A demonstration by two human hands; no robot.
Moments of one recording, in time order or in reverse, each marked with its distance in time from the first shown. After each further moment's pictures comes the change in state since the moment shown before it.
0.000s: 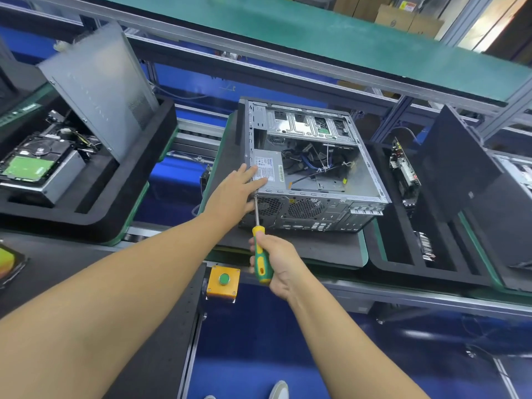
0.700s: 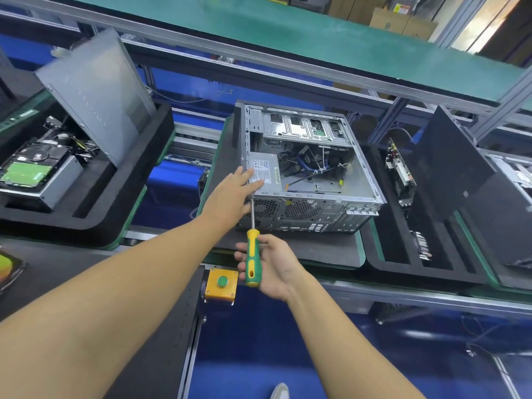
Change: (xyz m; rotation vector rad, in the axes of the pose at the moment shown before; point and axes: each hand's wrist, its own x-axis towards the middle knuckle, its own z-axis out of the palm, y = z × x) left_hand 0.001 0.001 0.000 0.043 -0.010 -0.007; right_hand -0.008 -0.006 -0.002 0.134 -0.191 0.199
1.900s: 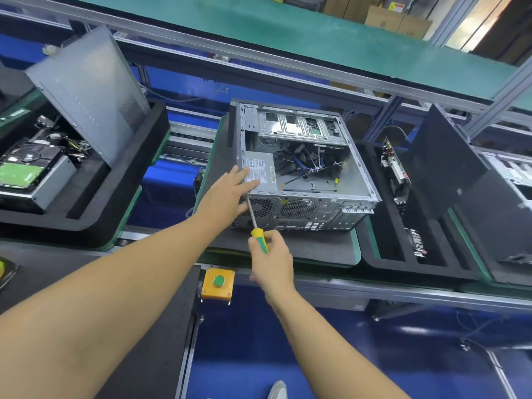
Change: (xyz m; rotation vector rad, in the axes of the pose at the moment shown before) left_hand 0.001 -0.002 0.004 -0.094 0.027 0.002; right_hand 0.011 0.023 -0.007 -0.754 0.581 -0.540
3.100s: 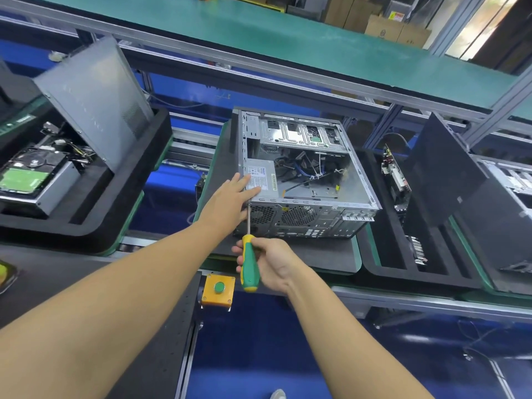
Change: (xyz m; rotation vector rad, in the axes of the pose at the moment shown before) left_hand 0.001 0.002 -0.002 0.042 -0.025 -0.023; right_hand 0.025 -0.027 -0.015 0.713 -0.573 0.473
